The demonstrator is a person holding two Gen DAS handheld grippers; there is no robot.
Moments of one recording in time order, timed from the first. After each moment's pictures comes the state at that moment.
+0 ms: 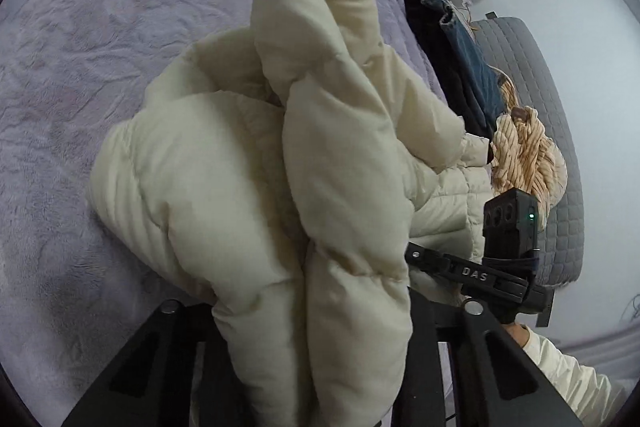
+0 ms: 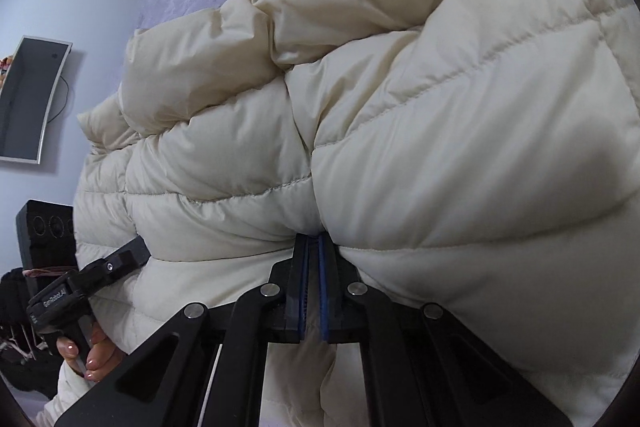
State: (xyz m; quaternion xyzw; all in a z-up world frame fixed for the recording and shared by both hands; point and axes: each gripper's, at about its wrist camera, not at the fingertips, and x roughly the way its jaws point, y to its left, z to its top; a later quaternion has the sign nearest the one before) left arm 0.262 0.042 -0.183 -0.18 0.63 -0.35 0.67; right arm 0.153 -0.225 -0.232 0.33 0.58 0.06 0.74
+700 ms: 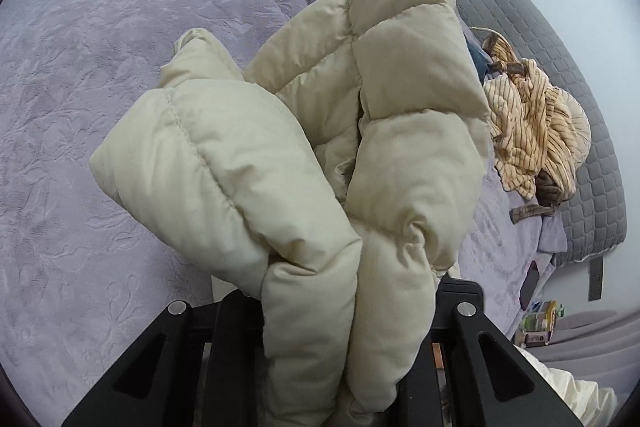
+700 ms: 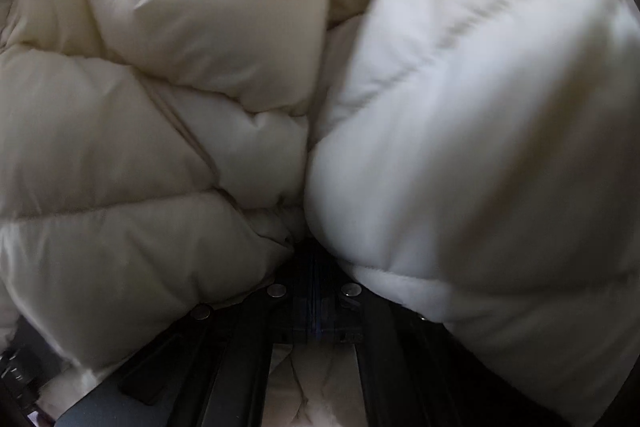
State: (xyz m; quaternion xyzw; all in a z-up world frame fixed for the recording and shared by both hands) left arm 0.214 -0.089 -0.083 -0.06 0.59 -0.34 0.72; right arm 0.173 -0.248 -0.245 0.40 0.58 0.13 0.69
